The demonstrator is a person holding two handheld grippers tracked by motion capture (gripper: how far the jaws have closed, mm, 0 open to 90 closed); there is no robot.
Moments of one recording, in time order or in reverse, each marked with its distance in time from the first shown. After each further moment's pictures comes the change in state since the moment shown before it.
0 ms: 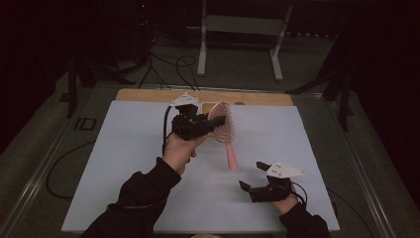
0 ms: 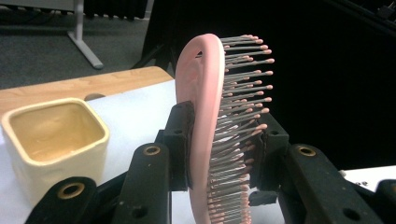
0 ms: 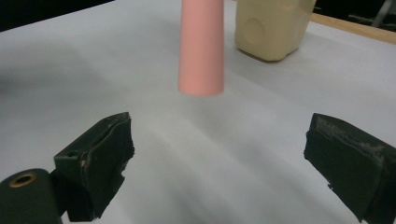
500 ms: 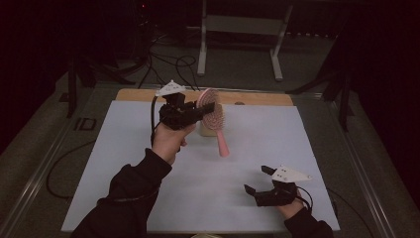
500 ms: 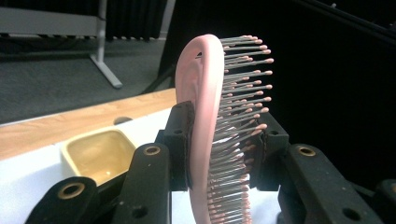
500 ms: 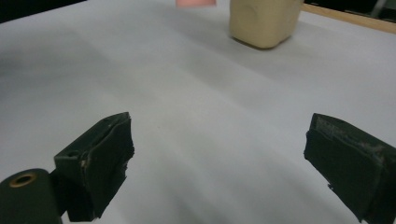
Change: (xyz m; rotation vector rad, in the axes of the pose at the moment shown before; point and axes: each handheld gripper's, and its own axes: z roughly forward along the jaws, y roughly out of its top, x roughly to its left) left arm 0.015 0.024 -0.023 -0.062 0.059 0.037; right arm -0.003 -0.013 -0.012 0.010 -0.014 0.007
